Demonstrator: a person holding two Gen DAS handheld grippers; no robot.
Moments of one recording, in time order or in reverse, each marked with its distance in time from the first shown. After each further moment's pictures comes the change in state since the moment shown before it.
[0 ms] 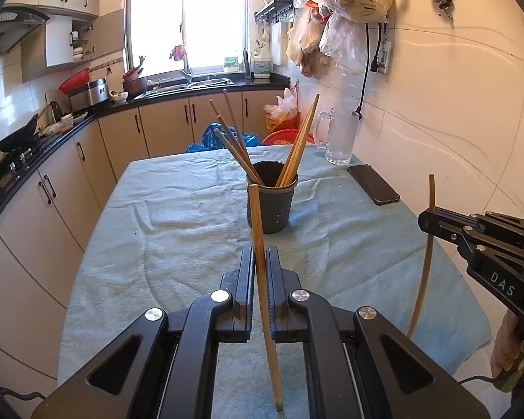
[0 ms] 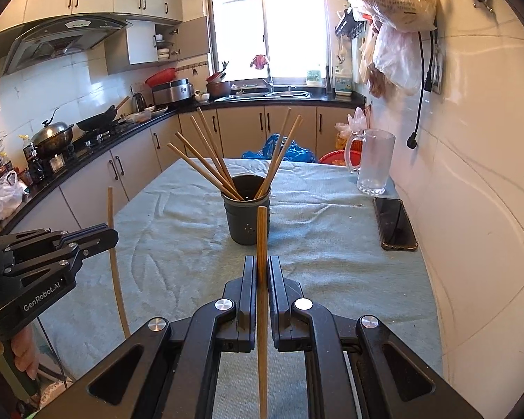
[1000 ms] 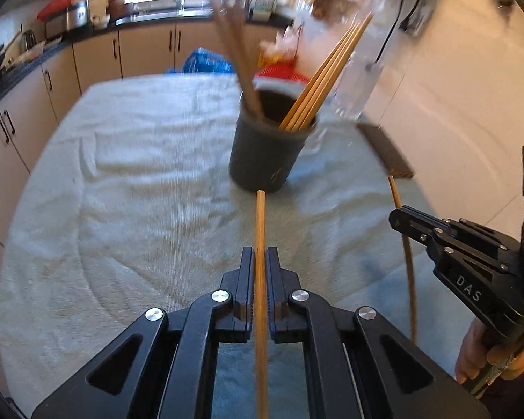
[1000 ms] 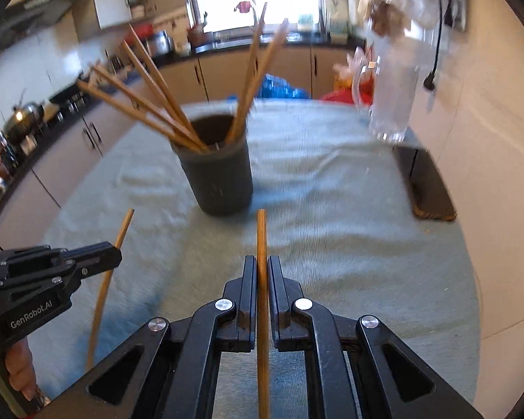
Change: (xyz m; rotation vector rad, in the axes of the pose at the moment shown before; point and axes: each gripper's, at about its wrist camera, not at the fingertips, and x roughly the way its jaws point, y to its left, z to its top) left arm 0.115 0.025 0.002 -0.129 0.237 -0.142; right arm 0.122 -0.027 0.003 0.064 0.202 -0.003
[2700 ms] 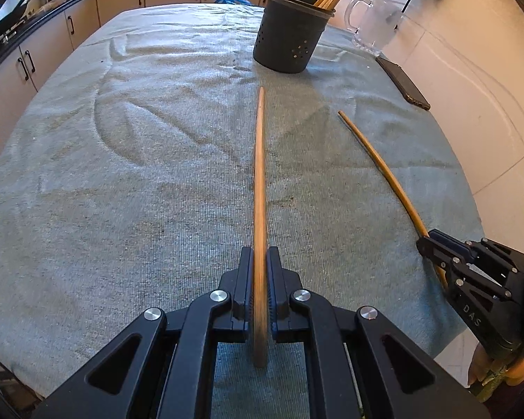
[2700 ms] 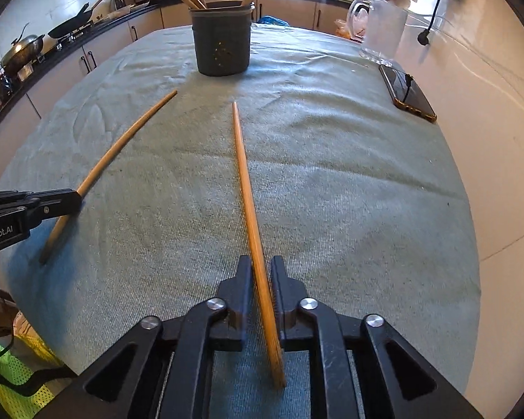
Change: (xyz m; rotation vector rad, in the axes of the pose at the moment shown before) left arm 0.006 -0.001 -0.112 -0.099 0.201 0.069; right arm -0.013 -0.008 -0.123 -0.104 0.238 -0.076
